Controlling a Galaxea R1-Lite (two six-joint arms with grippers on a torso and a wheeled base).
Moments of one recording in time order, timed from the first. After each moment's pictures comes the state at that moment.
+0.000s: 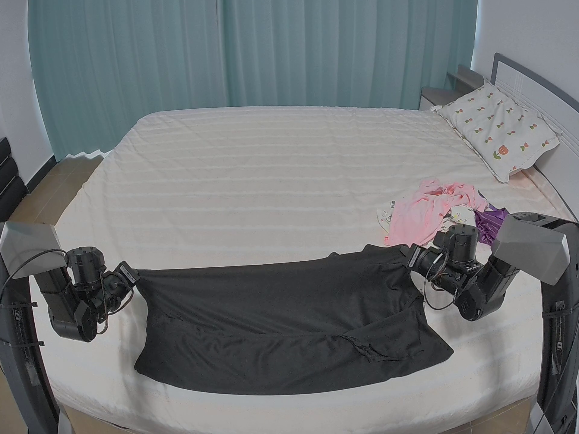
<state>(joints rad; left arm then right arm) 0.15 2.30 -0.61 -1.28 -0.11 -0.69 0.17 2.42 -0.93 -1.21 0.09 0.48</state>
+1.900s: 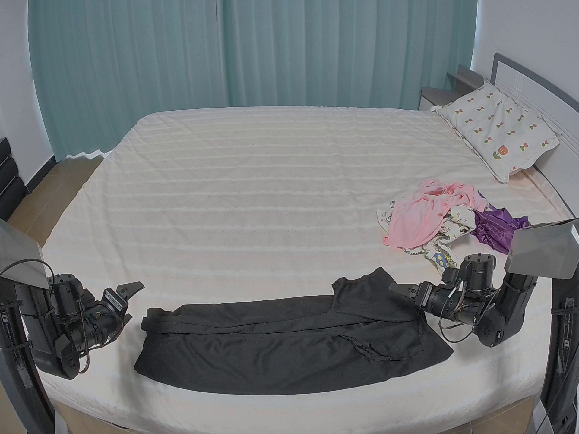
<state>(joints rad) 0.18 2.20 -0.19 -1.55 -0.33 -0.90 0.15 2.36 -0.58 -1.29 0.36 0.58</state>
